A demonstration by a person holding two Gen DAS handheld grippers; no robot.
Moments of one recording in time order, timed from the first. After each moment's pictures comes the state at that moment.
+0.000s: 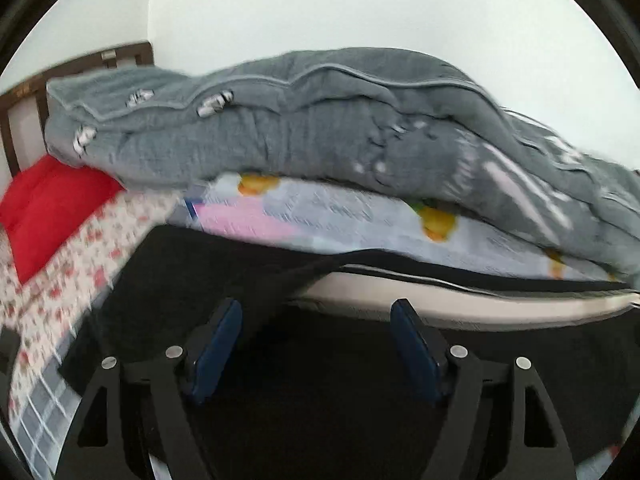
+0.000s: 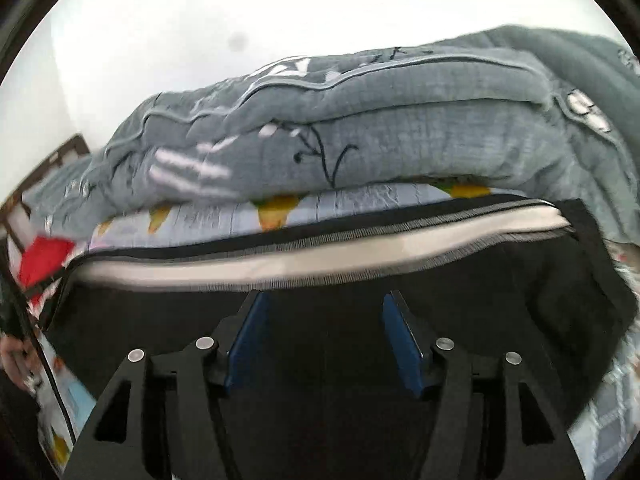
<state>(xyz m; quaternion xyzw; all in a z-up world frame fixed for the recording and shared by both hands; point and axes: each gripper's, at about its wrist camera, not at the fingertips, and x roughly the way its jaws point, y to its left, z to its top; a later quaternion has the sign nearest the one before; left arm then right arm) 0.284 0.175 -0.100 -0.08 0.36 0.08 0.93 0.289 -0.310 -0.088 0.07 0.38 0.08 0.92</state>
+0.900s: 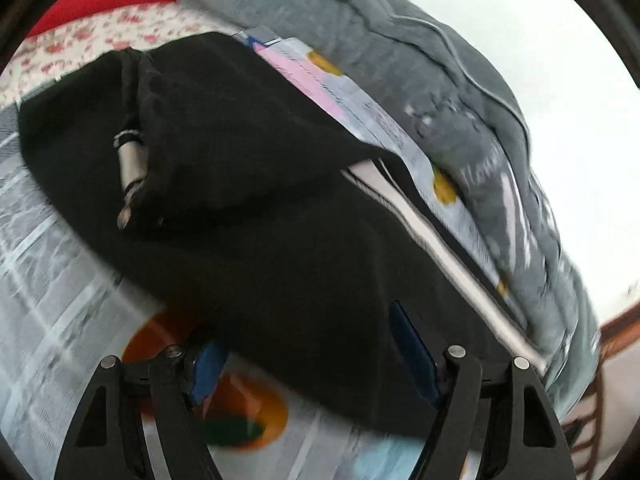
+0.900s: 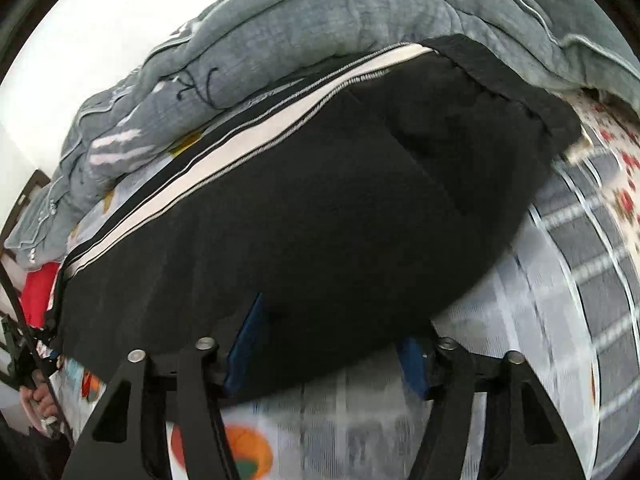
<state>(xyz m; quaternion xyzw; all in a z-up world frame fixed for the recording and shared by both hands) 0.241 0.245 -0.184 -0.37 0.40 0.04 0.84 0.252 -0.394 -0.156 0.18 0.47 0.01 0.86</state>
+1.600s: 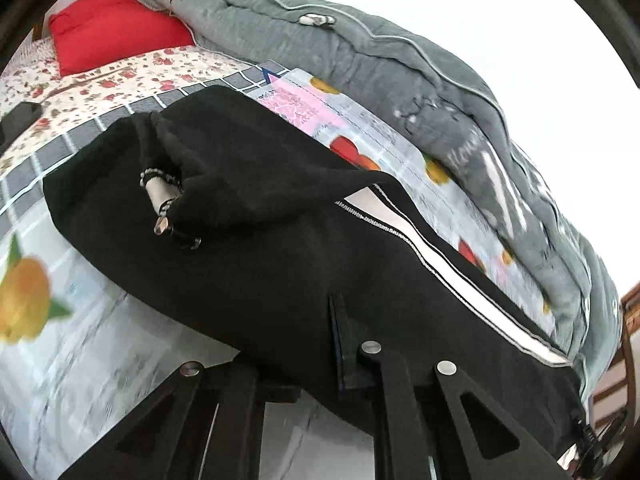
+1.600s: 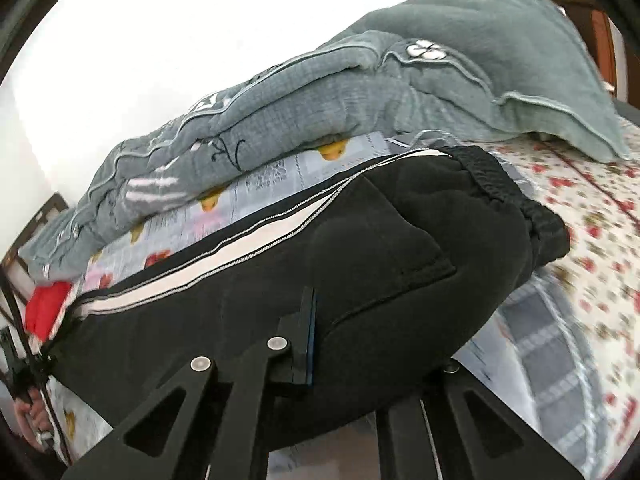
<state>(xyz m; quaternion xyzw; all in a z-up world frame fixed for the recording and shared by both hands) 0.146 0.226 -0.150 -0.28 0.39 0.07 0.87 0.145 -0.420 -0.101 0.18 0.36 0.00 0.92</state>
